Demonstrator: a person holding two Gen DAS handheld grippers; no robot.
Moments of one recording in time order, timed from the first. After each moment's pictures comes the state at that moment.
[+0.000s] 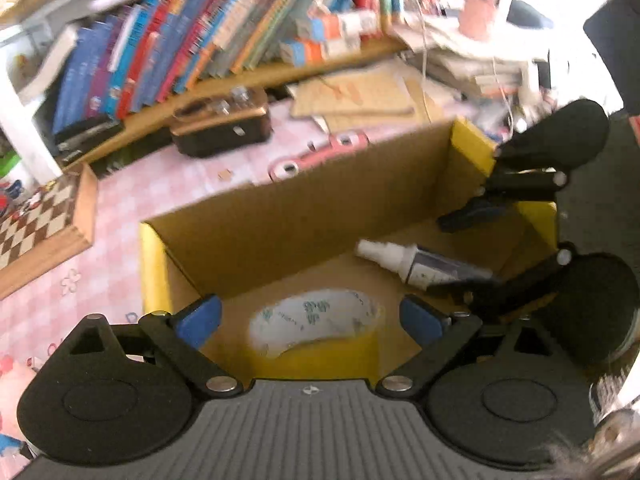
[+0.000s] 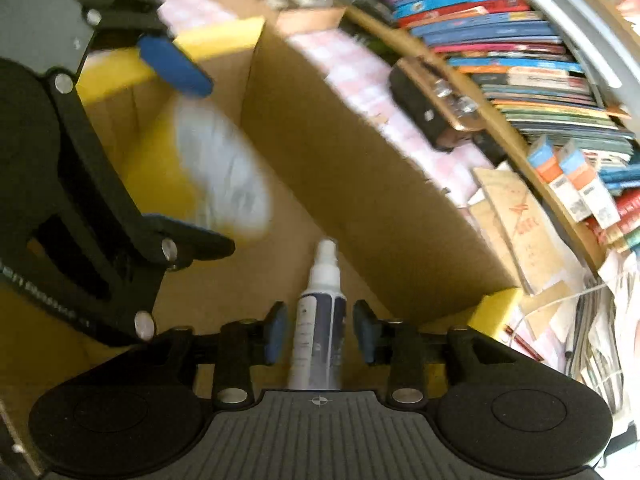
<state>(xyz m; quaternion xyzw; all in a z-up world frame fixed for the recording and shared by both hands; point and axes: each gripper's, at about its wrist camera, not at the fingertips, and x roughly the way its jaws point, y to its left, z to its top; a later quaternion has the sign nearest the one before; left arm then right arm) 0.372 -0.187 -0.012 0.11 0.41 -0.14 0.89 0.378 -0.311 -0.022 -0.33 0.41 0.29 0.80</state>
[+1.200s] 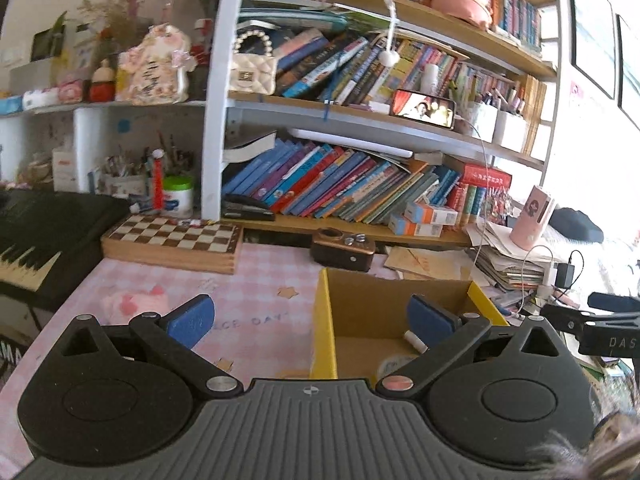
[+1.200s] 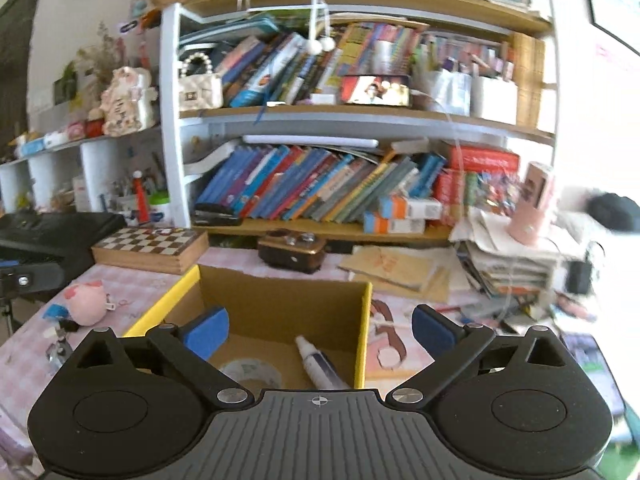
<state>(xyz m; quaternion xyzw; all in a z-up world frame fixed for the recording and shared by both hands) 0.162 -0.083 0.057 -0.07 0.19 0.01 0.98 0.215 -0.369 0.065 -0.02 0.21 0.09 0.97</state>
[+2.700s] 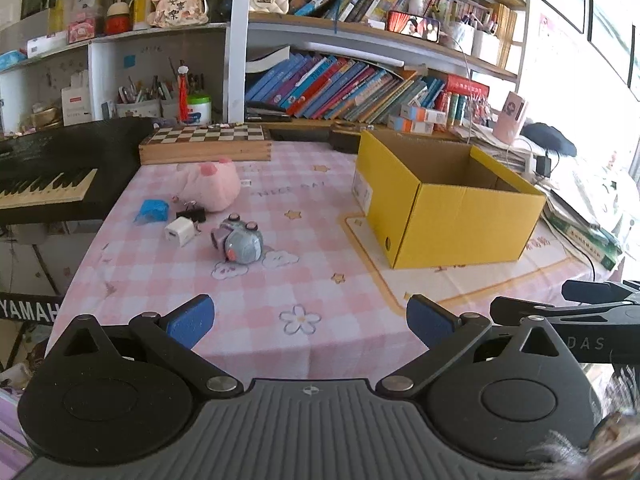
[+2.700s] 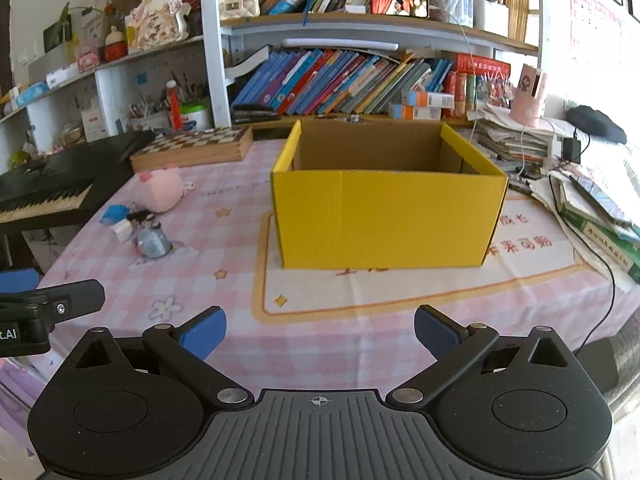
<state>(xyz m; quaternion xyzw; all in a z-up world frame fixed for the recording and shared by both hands) 0.035 0.027 -0.020 -0.03 0.29 -0.05 0.96 0.064 -0.202 -0.007 0.00 0.32 0.05 0.95</state>
